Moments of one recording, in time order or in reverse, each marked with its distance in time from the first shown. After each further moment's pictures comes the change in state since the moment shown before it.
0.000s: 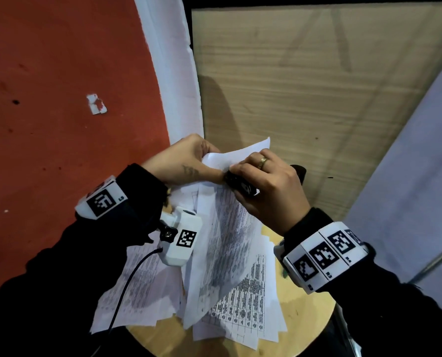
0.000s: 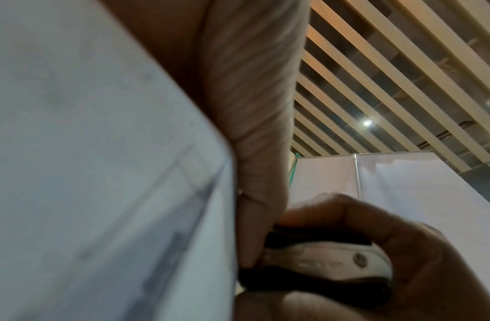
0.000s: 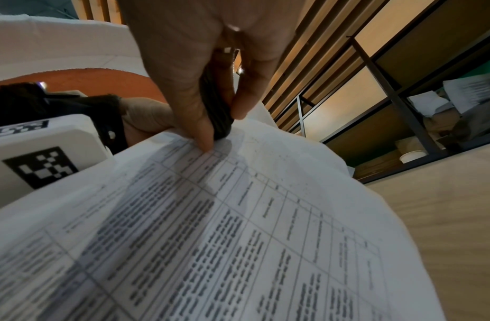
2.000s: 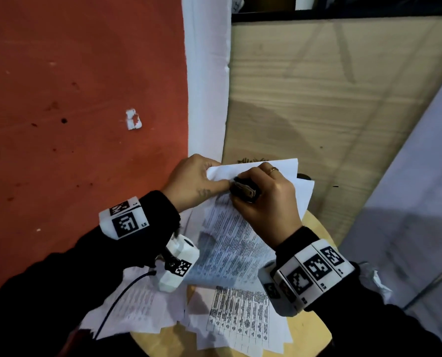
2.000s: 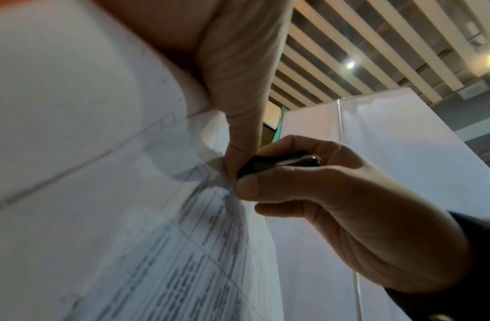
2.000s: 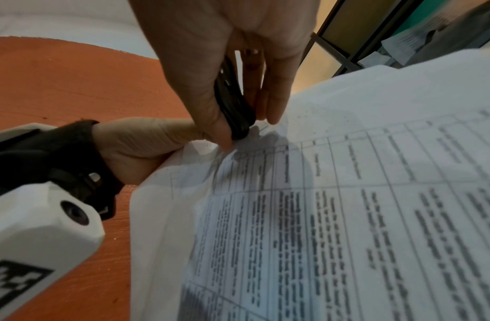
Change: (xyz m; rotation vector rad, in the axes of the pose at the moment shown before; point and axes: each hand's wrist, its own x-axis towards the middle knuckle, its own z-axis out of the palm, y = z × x) left_hand 0.002 -0.033 0.018 0.139 0.353 0.116; right_hand -0.004 -0.013 0.016 0.190 0.099 0.373
